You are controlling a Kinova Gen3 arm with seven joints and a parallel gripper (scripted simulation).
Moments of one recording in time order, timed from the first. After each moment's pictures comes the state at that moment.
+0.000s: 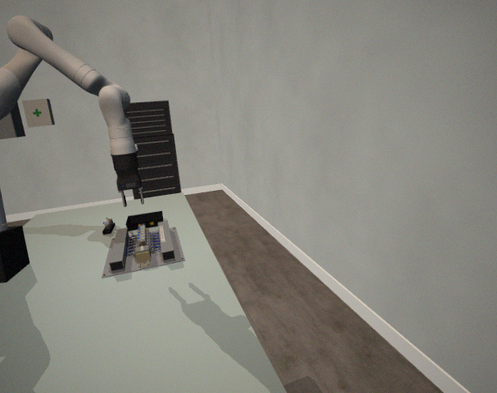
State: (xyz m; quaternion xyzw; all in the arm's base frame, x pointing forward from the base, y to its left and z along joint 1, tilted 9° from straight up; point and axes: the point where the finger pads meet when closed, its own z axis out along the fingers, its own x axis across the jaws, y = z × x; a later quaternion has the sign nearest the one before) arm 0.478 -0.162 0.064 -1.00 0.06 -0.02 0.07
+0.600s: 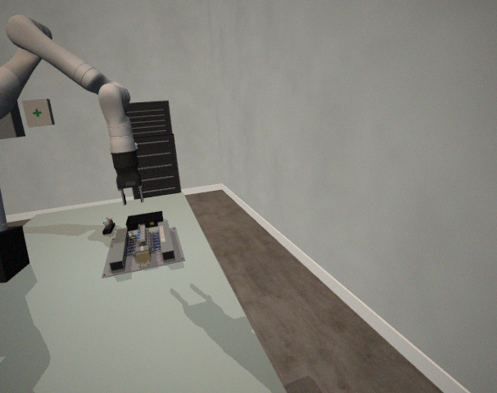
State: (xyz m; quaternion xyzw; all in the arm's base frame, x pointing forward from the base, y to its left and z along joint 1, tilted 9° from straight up) arm 0.477 -0.163 0.070 -1.00 0.06 -0.02 0.08
